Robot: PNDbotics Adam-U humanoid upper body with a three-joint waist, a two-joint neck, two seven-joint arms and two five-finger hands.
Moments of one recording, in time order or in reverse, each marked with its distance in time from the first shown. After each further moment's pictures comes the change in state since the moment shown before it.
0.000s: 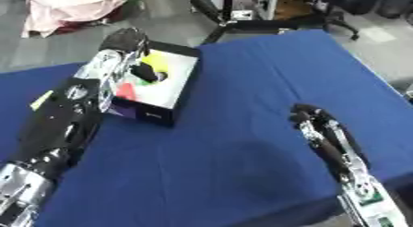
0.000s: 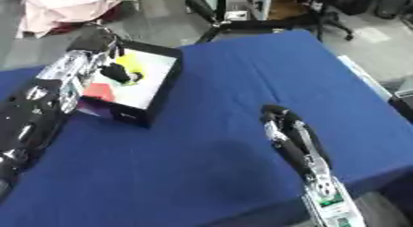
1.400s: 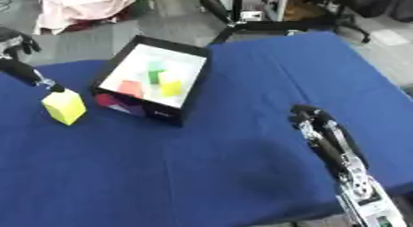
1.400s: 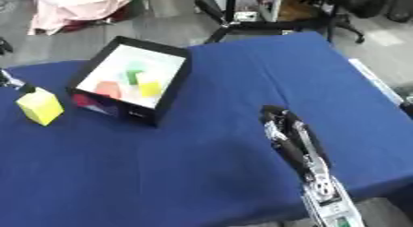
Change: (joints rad) left arm 0.204 0.464 0.060 -0.211 0.213 -0.036 -0.419; right arm 0.013 -0.004 -0.013 0.006 0.000 -0.001 -0.012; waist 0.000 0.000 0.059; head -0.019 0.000
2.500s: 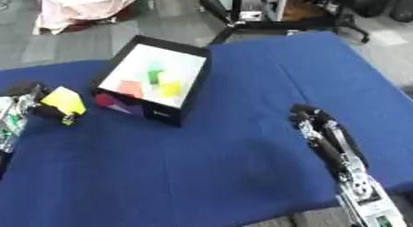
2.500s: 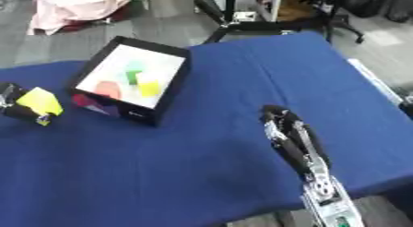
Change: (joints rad) left arm 0.022 -0.181 0.066 0.248 0.060 0.113 0.397; right arm -0.001 0.000 0.000 0.000 0.000 0.000 0.000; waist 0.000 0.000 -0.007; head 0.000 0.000
